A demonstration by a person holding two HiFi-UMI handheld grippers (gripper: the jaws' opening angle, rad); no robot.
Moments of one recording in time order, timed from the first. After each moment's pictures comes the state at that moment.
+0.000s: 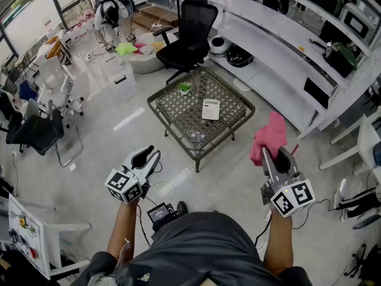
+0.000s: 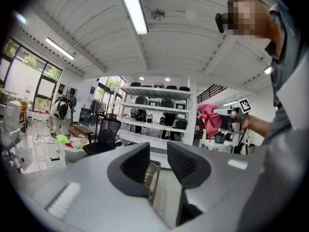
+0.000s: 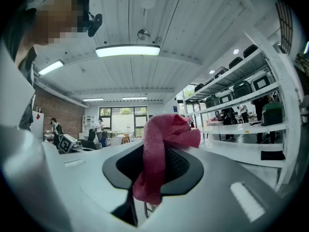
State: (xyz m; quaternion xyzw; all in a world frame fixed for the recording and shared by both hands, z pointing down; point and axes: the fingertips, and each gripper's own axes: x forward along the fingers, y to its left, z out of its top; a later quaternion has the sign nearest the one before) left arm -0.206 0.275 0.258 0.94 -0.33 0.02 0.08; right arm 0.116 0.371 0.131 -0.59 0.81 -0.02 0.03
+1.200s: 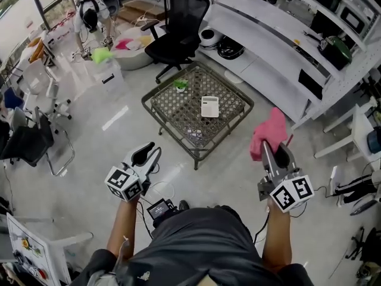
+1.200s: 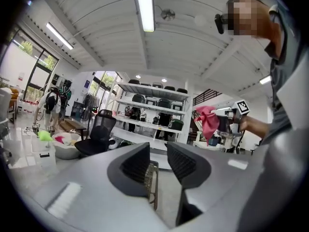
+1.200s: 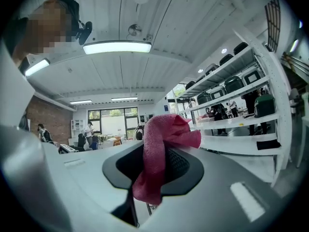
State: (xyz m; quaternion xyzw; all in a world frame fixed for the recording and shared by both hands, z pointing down) left arm -0.239 0.209 0.276 0.95 -0.28 0.00 0.10; right arm 0.071 0.318 0.141 -0.63 0.77 -0.06 0.05
